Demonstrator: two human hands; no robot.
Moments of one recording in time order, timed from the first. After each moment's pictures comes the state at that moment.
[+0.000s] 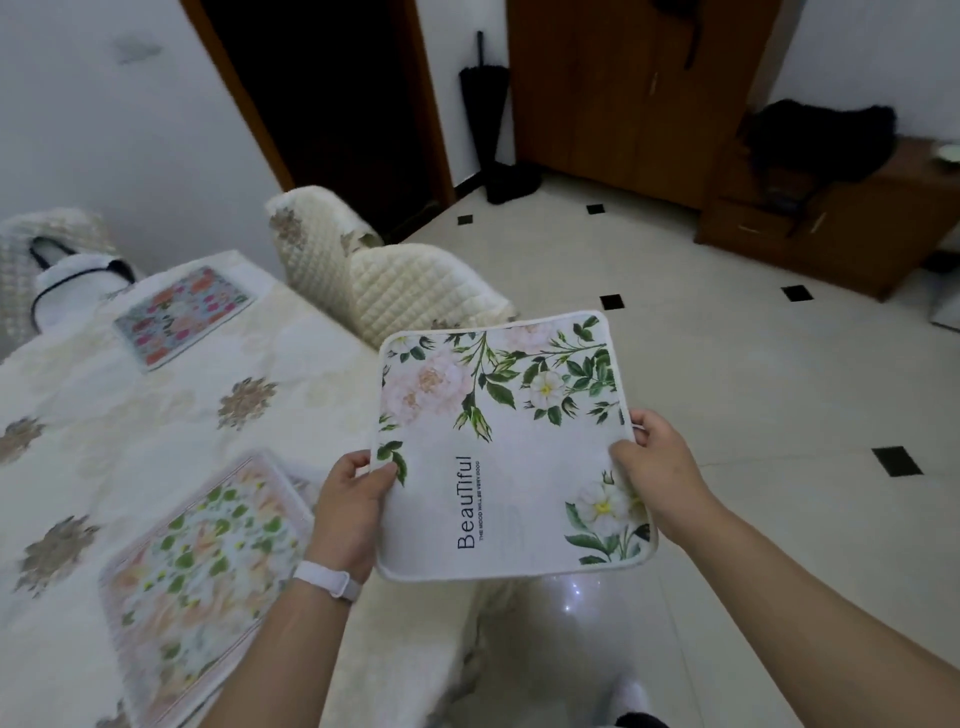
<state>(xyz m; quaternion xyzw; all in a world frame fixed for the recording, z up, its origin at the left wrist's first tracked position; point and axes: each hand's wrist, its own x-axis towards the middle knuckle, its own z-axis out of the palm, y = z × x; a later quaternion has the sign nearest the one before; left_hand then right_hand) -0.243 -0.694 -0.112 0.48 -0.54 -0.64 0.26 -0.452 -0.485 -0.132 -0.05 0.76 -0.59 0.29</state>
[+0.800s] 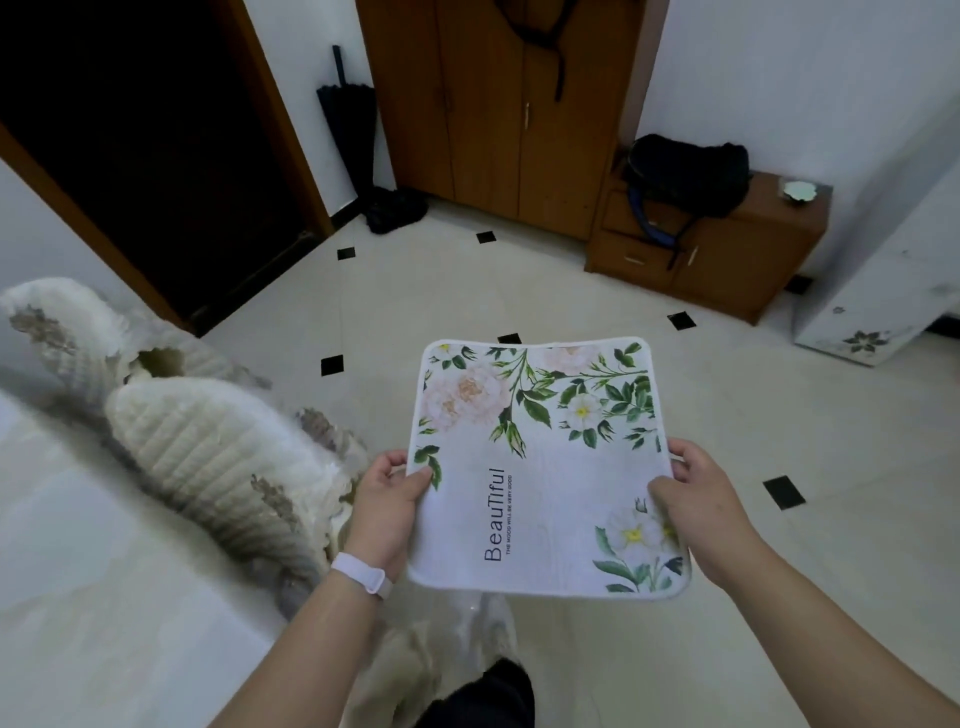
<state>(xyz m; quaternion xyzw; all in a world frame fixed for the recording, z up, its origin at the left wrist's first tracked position) -0.620 -0.711 -0.150 0.41 -0.55 -0.71 0.14 -0.747 -0.449 -0.137 0.07 0.79 -0.57 0.22</state>
